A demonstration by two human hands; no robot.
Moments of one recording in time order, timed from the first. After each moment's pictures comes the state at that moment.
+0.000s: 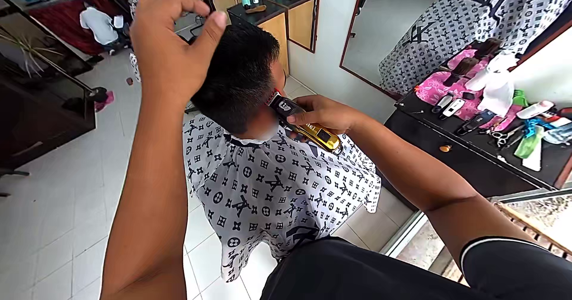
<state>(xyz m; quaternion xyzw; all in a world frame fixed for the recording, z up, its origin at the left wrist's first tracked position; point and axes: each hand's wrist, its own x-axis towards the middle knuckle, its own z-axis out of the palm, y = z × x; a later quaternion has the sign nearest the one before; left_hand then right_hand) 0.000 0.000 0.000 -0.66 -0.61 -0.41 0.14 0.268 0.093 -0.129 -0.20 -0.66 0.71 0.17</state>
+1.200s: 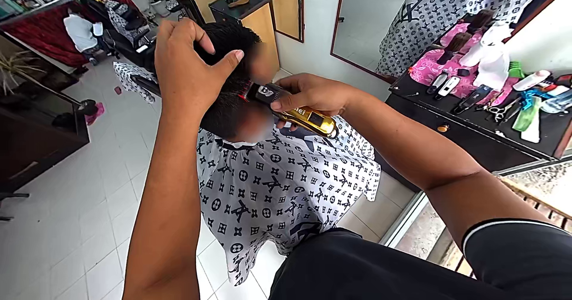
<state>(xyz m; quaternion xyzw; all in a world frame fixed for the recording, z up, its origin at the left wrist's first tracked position) 0.036 0.022 -0.027 -0.64 -0.68 -0.33 0.11 0.265 0.096 -0.095 -0.17 -0.68 0.69 0.17</state>
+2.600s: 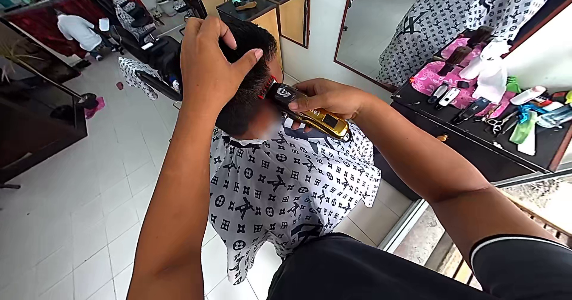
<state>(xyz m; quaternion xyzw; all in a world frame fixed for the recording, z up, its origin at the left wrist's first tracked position) 0.033 0.022 -0.029 -0.66 -0.67 -0.34 0.10 0.269 0.095 -0.099 -0.20 -0.68 0.69 0.16</state>
